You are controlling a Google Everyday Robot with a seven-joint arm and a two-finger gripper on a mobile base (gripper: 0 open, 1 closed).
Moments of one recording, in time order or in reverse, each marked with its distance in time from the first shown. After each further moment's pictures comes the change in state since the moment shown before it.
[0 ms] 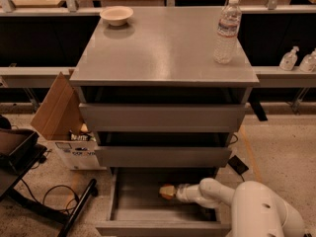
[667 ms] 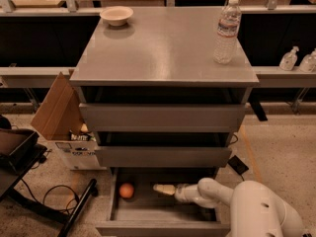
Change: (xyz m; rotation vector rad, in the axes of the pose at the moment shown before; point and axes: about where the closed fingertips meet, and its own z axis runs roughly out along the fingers) arm 0.003 0.002 0.003 -0.003 0.006 0.001
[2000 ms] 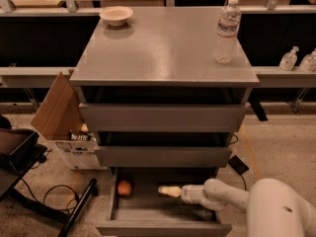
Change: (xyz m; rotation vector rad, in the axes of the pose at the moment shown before) arm 0.004 0.009 -0.037 0.054 -0.025 -0.049
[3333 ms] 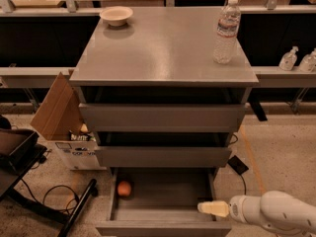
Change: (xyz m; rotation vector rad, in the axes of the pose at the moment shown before) arm 0.046 0.068 -0.316 0.342 -0.080 -0.262
